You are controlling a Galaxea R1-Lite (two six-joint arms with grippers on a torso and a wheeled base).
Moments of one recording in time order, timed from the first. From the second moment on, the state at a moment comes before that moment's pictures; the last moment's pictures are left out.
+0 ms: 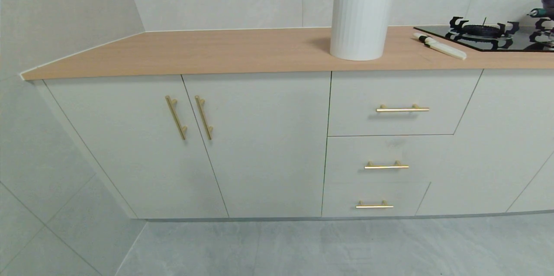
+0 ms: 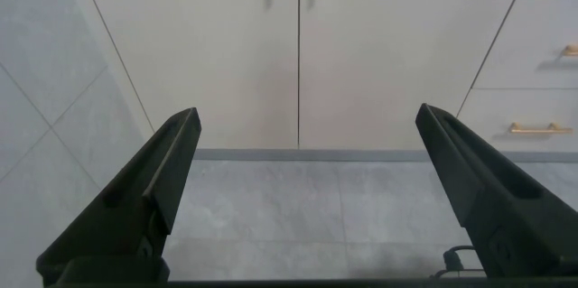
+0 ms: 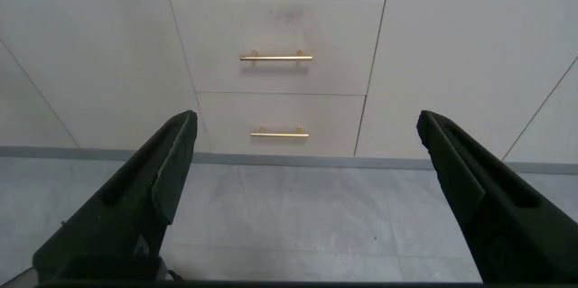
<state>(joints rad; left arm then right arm) 0.00 0.00 0.00 0.00 0.02 0.00 0.00 0.00 0.00 0.00 0.04 0.00</state>
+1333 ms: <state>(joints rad) 0.00 0.00 0.00 0.00 0.02 0.00 0.00 0.00 0.00 0.00 0.04 0.00</state>
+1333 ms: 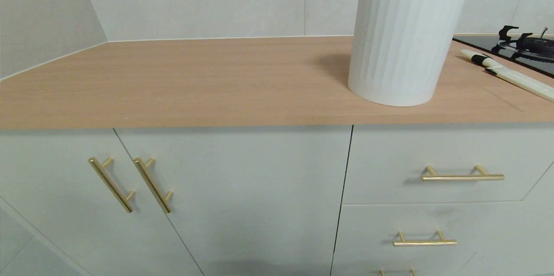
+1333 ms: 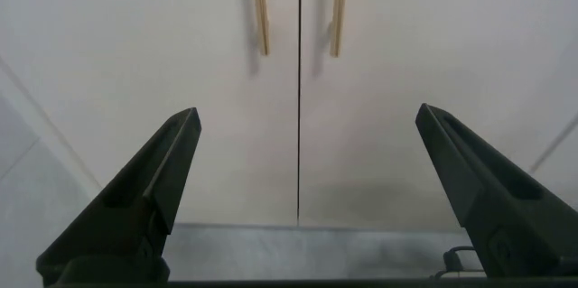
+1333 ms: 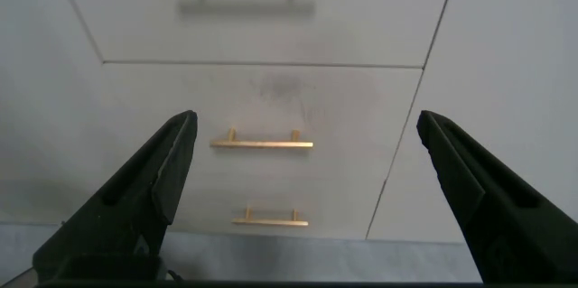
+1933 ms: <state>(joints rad) 0.00 0.00 0.00 0.00 0.02 0.00 0.00 0.00 0.00 0.00 0.04 0.00</state>
